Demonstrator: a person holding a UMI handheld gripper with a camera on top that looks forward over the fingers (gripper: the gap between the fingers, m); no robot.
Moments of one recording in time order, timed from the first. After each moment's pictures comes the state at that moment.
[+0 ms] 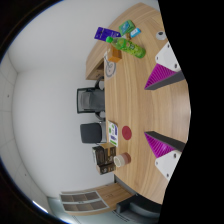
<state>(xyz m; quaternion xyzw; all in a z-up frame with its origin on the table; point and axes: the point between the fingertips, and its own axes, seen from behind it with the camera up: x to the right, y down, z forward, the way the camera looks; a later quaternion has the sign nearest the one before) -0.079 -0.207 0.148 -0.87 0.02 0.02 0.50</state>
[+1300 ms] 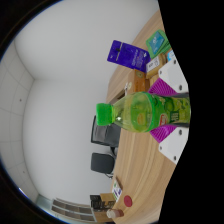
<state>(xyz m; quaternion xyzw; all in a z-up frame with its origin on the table) 0.221 -0.028 0.078 -0.79 0.00 -0.11 0.61</state>
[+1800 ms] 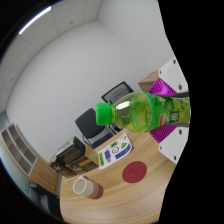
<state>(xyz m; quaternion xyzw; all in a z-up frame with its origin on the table) -0.077 0.078 0.158 -0.73 -0.34 -0.28 0.52</state>
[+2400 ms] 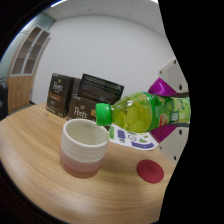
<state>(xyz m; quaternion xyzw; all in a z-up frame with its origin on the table) -0.265 0.143 0.128 -0.49 -0.62 -0.51 0.33</state>
